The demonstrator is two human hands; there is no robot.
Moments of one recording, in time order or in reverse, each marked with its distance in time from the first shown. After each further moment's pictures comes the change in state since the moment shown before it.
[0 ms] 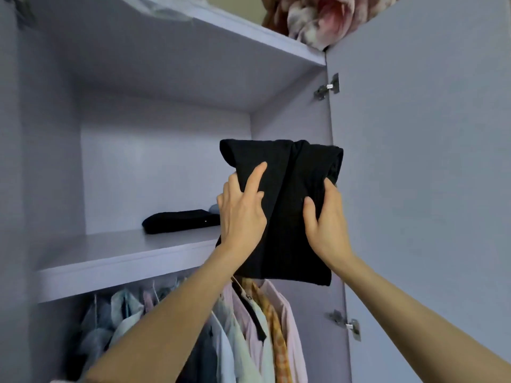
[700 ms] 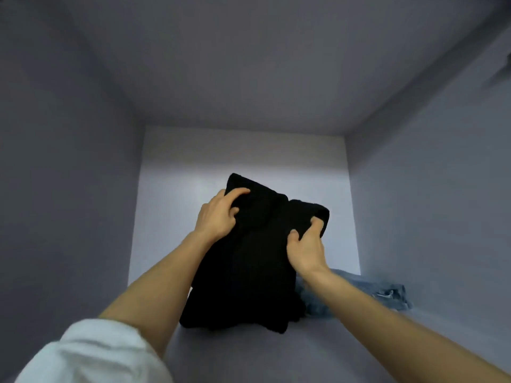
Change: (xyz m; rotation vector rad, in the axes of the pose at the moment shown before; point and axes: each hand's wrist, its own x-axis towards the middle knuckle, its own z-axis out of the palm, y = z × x) left_hand 0.209 -0.358 0.080 0.470 -0.245 -0.138; right_hand 0.195 0.077 0.363 0.537 -0.351 0.366
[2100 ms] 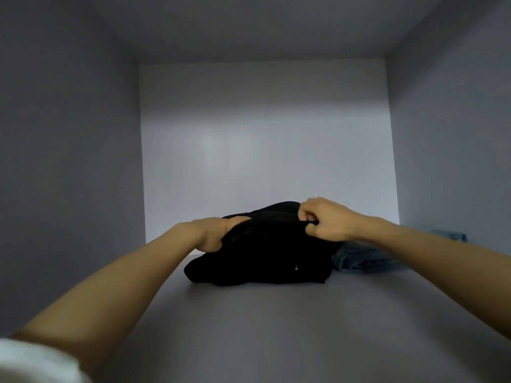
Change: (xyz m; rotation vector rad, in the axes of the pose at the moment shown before) left_hand -0.049 -0.094 0.051 0.310 -0.916 0.007; right_hand 0.078 0.086 0.014 -0.816 -0.669 -0.433
